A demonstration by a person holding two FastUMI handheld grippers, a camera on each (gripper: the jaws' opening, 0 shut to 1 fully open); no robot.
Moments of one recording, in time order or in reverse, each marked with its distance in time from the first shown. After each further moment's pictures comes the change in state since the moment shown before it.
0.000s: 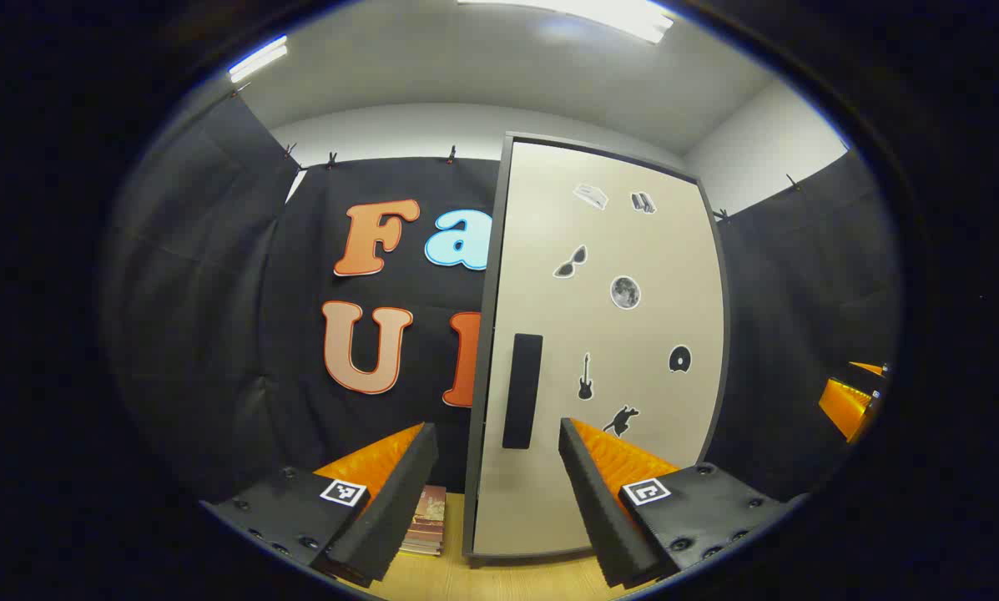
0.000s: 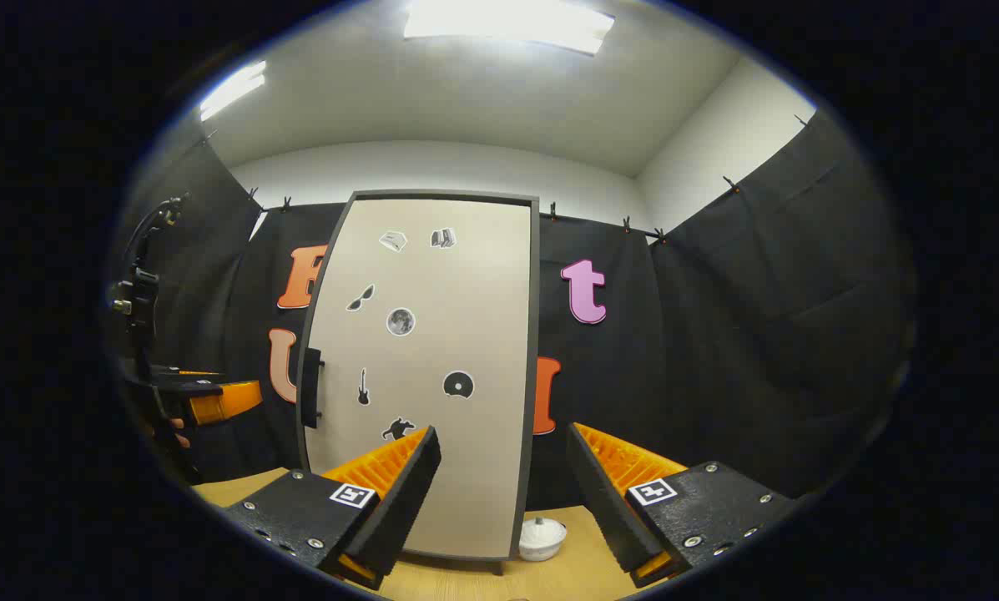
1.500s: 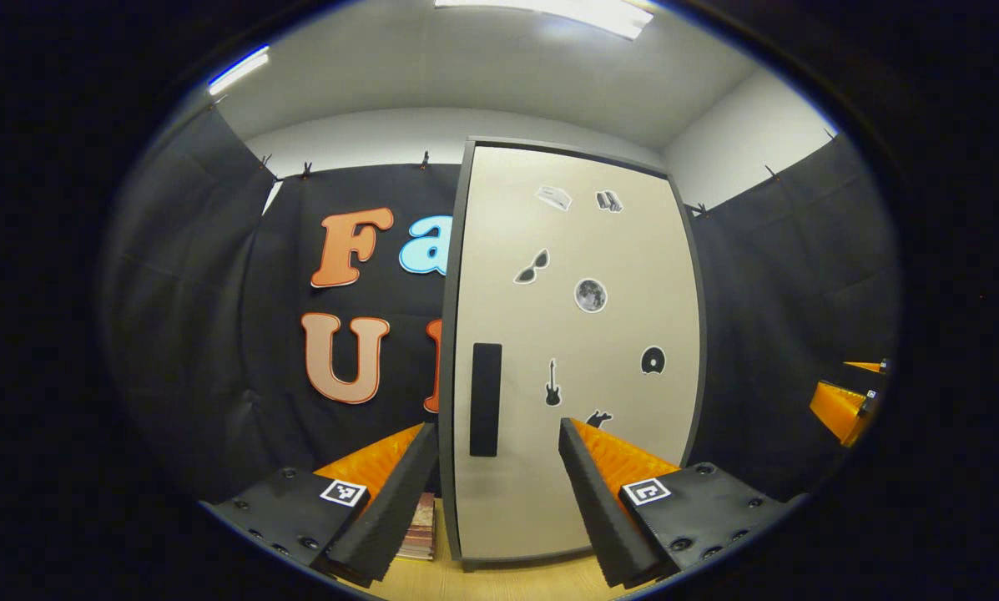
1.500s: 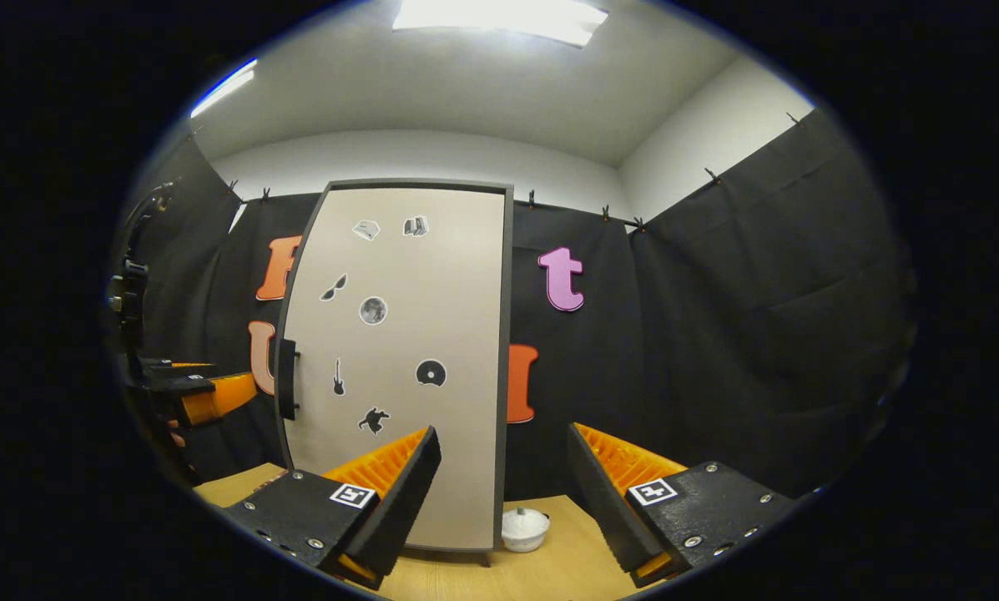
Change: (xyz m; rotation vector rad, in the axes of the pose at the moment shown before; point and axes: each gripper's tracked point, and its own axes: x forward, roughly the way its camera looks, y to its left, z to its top) left arm 0.001 -0.025 0.008 0.024 -0.012 -0.059; right arm -0.001 -0.017 -0.012 0.005 0.072 -0.087
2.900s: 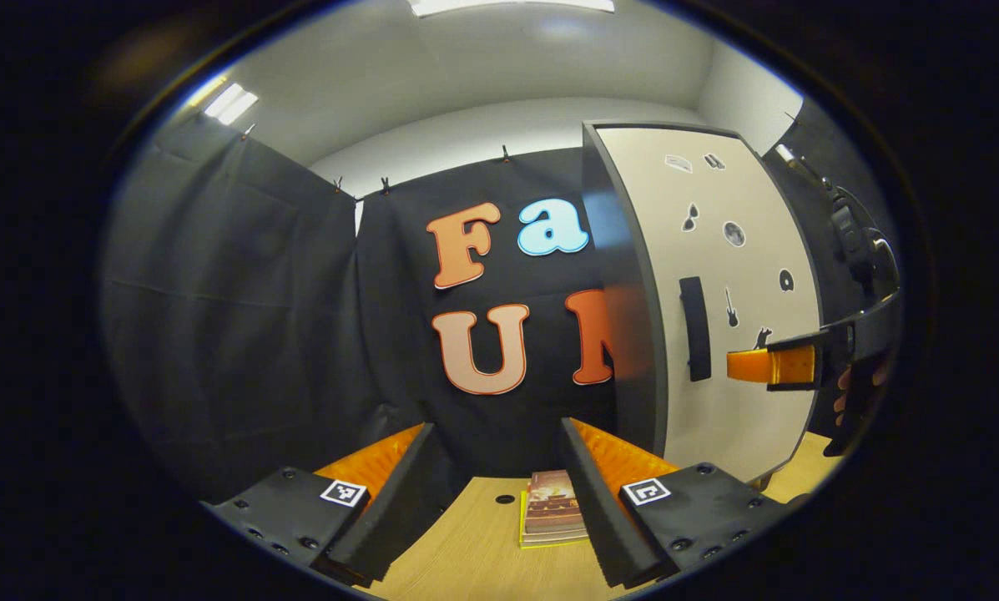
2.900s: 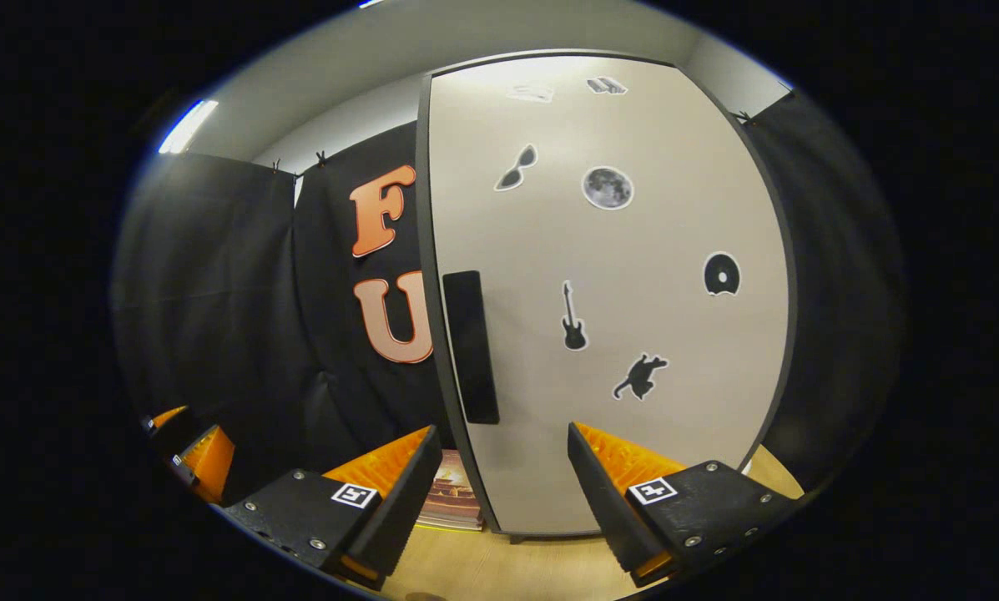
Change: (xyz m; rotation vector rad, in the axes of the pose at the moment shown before) left arm -0.076 0.219 -0.030 0.196 0.056 0.304; right arm 0.096 0.303 -0.055 0.169 0.312 0.391
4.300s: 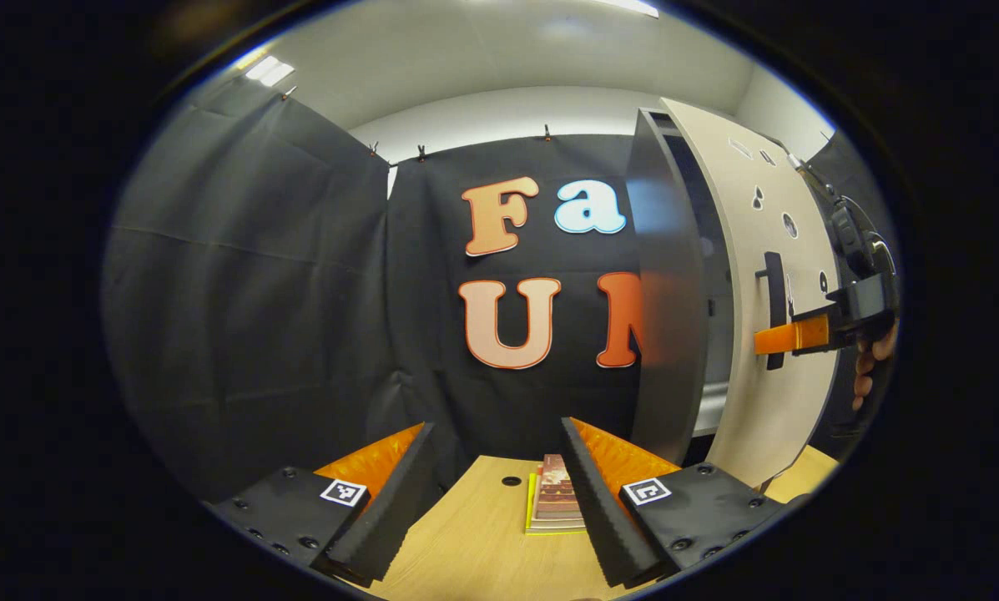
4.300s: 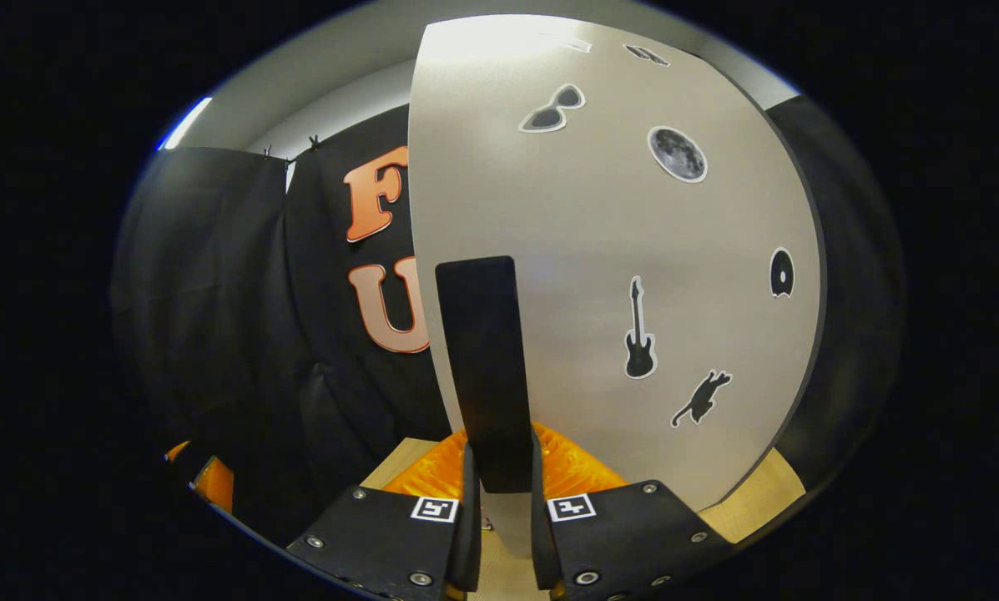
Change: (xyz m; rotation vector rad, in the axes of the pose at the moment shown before) left arm 0.007 0.021 -0.037 -0.097 0.068 0.030; right arm 0.031 0.025 0.006 0.006 0.071 0.009
